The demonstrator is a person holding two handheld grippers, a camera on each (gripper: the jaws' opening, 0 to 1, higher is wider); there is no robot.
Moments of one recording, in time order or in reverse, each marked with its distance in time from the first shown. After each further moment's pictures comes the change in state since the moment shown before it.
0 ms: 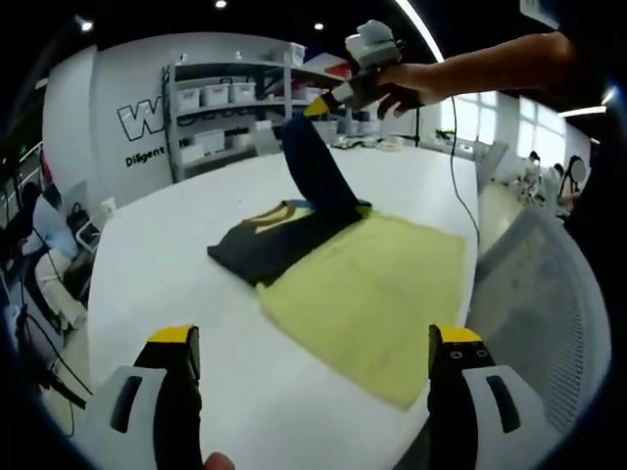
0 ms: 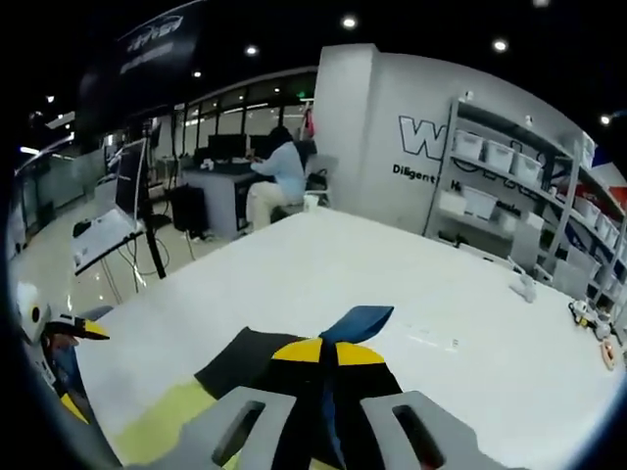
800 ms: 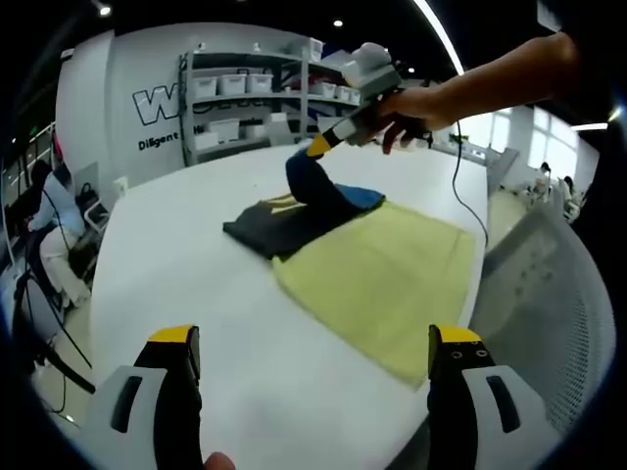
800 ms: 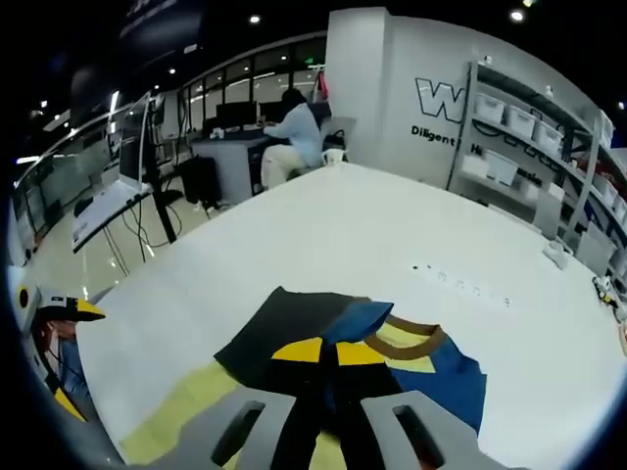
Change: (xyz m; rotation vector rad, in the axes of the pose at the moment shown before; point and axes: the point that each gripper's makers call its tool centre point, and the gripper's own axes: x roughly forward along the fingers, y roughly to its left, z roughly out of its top) left arm -0.011 0.016 -0.030 -0.066 0.024 0.034; right arm 0.053 0.071 -0.061 0.032 0.147 0.079
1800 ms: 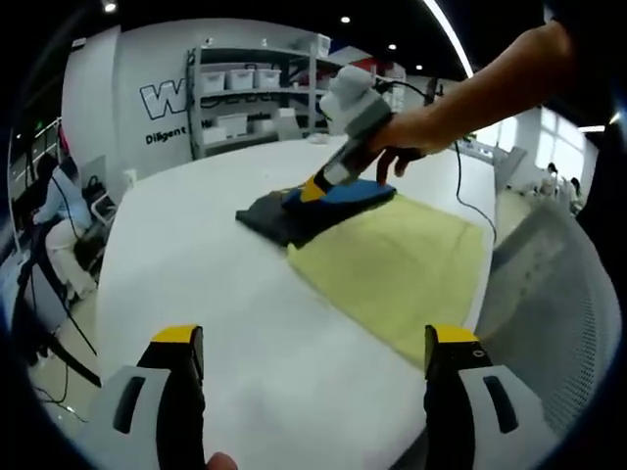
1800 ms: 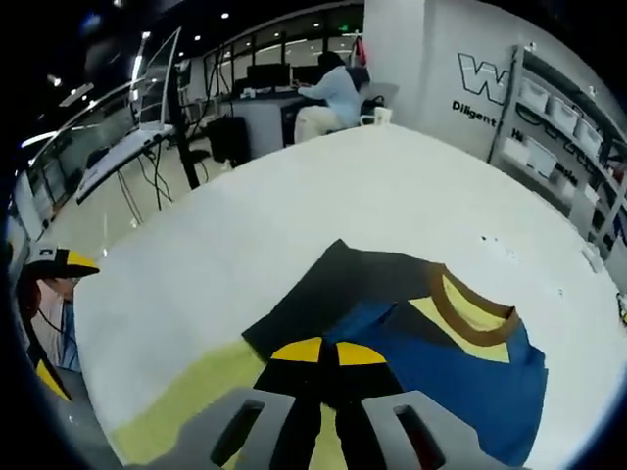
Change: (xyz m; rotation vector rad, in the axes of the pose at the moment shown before) left arm -0.004 0.017 -0.016 -0.043 0.016 0.037; right arm 0.055 0.063 -0.055 -0.123 0.161 0.109
